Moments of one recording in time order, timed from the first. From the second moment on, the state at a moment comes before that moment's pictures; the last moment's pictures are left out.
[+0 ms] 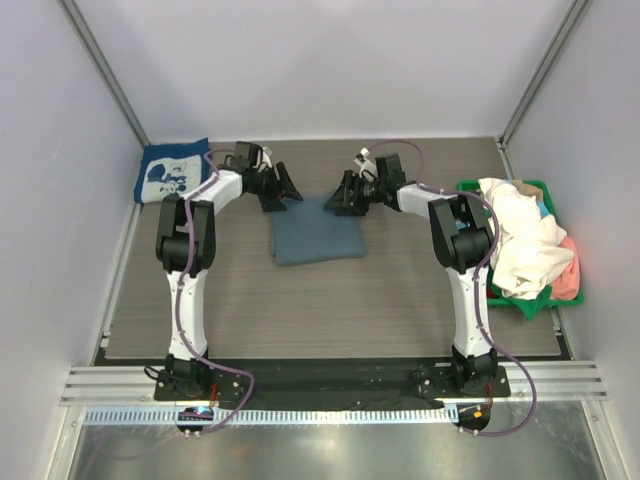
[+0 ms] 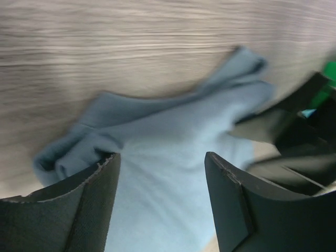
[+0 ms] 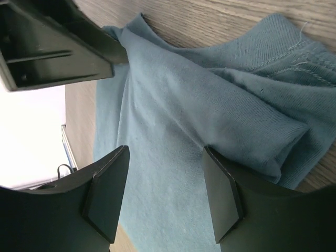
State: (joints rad) left arm -0.20 2.23 1.72 -0.40 0.51 -0.58; right arm 0.30 2.28 1.56 0.01 -0.78 0.56
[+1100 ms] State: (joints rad) left arm -0.14 1.92 1.27 -0.17 0.37 -0.53; right arm 0.31 1.48 1.15 -0.11 -0.65 0.60
